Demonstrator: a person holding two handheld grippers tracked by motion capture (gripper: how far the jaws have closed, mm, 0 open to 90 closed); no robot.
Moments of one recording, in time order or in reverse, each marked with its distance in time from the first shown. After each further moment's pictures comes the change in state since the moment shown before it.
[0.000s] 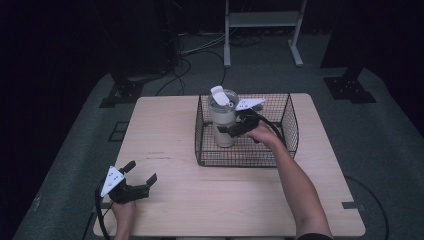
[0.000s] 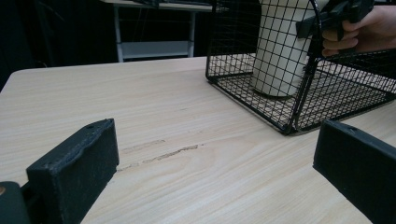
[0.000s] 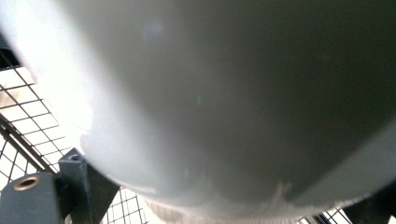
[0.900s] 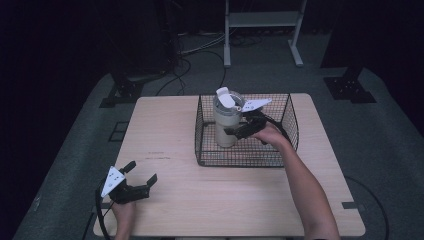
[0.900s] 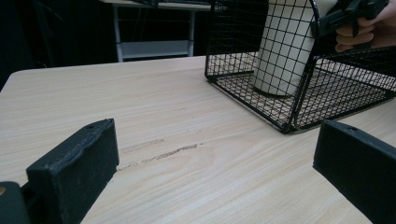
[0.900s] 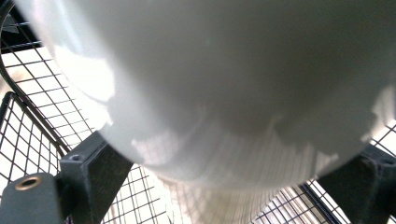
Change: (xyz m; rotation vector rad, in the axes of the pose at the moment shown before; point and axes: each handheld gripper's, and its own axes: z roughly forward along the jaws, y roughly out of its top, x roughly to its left) left arm -0.001 0.000 0.000 0.003 0.002 0.007; right arm 0.001 -0.004 -0.023 0.053 -0.017 -0.013
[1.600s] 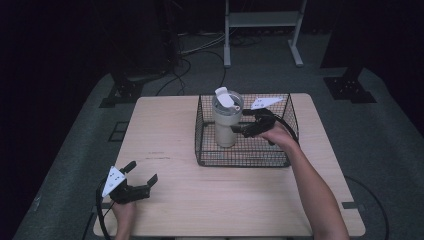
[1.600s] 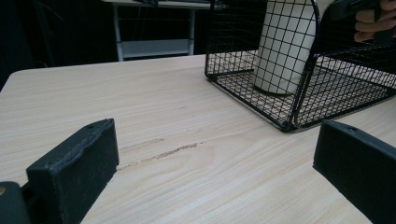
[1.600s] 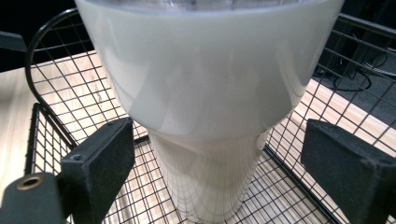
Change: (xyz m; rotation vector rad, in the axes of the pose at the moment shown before) left arm -0.001 0.000 0.001 0.006 0.001 0.007; right arm 0.002 0.003 -0.031 -0.025 -0.033 0.049
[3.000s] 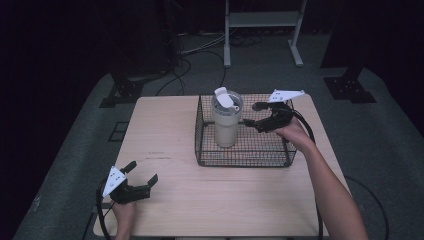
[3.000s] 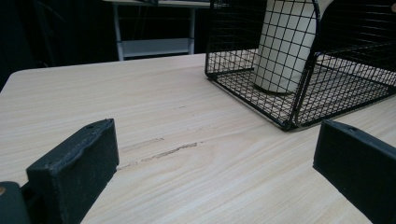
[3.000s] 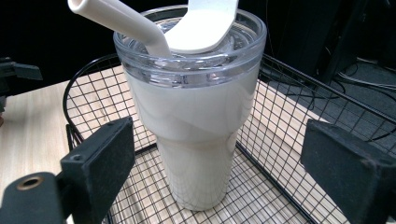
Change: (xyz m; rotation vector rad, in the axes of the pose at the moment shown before) left arm -0.001 0.000 0.001 0.004 0.001 0.006; right arm 0.005 0.020 -0.059 -0.054 -0.058 0.022
